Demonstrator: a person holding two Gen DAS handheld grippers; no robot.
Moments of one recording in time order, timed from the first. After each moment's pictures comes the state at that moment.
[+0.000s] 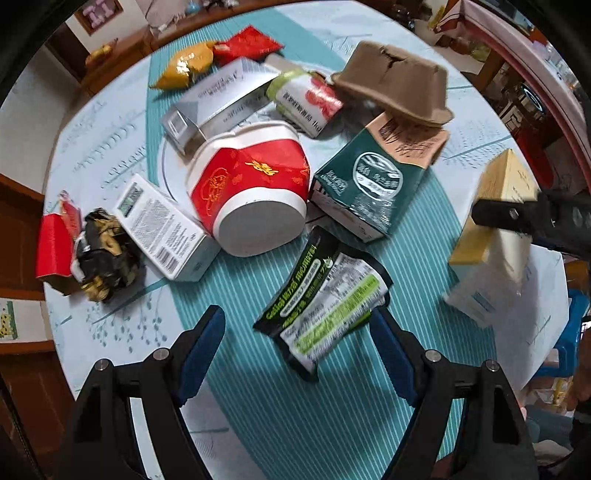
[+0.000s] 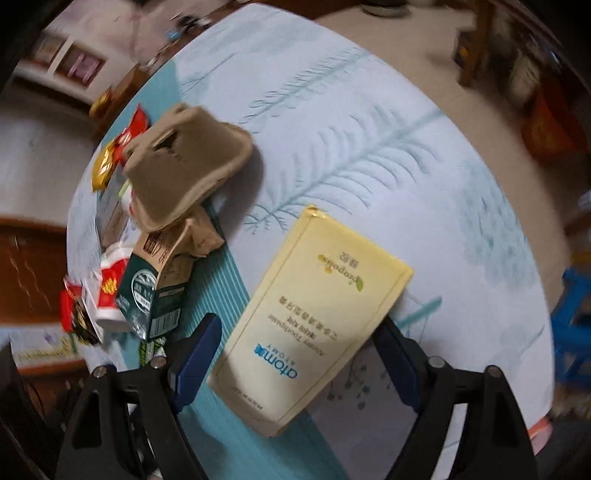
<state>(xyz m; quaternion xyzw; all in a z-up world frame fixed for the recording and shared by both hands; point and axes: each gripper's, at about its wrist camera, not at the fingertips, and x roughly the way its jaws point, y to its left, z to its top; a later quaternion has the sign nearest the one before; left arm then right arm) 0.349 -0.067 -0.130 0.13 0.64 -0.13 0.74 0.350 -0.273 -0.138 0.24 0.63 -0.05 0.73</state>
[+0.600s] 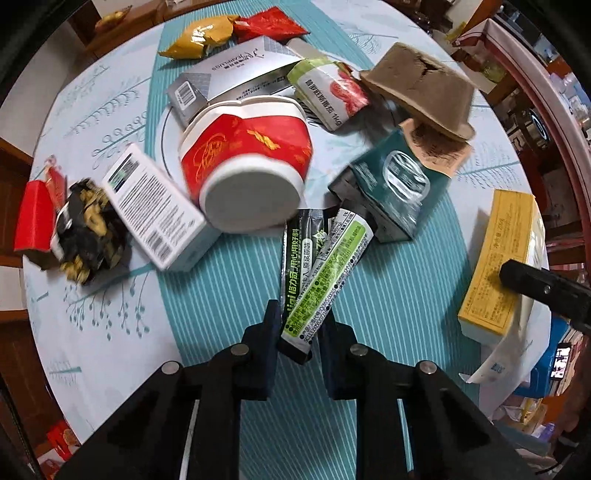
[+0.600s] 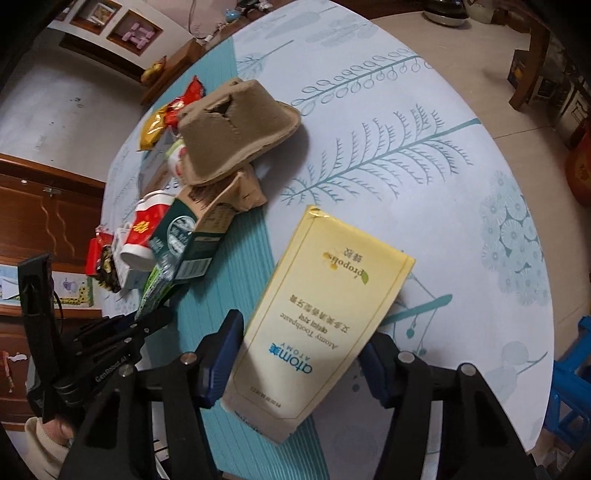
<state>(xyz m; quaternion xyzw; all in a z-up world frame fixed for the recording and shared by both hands) 0.363 -0.053 -0.137 0.07 0.66 -0.12 0.74 0.327 -0.282 -0.126 0.24 0.63 0.06 0.74</state>
